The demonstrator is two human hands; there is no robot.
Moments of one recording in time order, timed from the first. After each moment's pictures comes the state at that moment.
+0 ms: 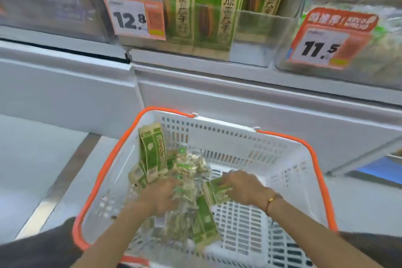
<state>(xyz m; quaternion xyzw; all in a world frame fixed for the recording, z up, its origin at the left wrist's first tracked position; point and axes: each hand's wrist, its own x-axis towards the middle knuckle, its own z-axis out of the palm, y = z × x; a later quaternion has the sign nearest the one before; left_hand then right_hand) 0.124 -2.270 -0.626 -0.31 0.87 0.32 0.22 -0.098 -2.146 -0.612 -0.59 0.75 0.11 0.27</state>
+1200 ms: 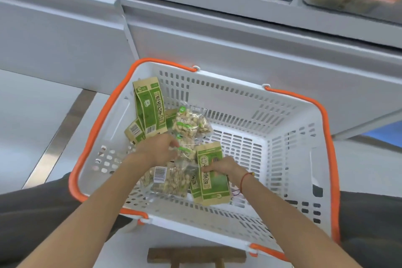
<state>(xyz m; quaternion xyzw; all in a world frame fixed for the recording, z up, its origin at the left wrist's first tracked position) 0.118 -2.269 -0.612 -0.39 0.84 0.31 0.20 -0.045 -2.137 -0.677 -0.09 0.76 -0.22 0.60</state>
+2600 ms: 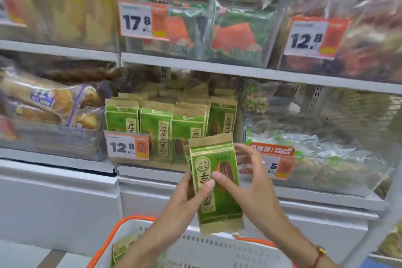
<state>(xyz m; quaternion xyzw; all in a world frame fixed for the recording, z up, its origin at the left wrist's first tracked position) 0.010 -2.266 -0.380 -0.20 0.65 0.67 -0.30 -0.114 -2.174 -0.347 -0.47 0.69 -0.55 0.05</state>
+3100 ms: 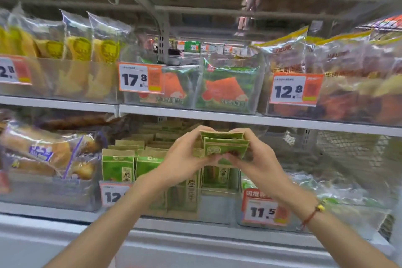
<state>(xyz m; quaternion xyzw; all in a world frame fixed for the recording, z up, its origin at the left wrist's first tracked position) -0.043 -2.351 -0.240 -0.09 0.87 0.31 -0.37 -0.182 -2.212 -0.239 -0.62 0.63 -0.45 -0.07</state>
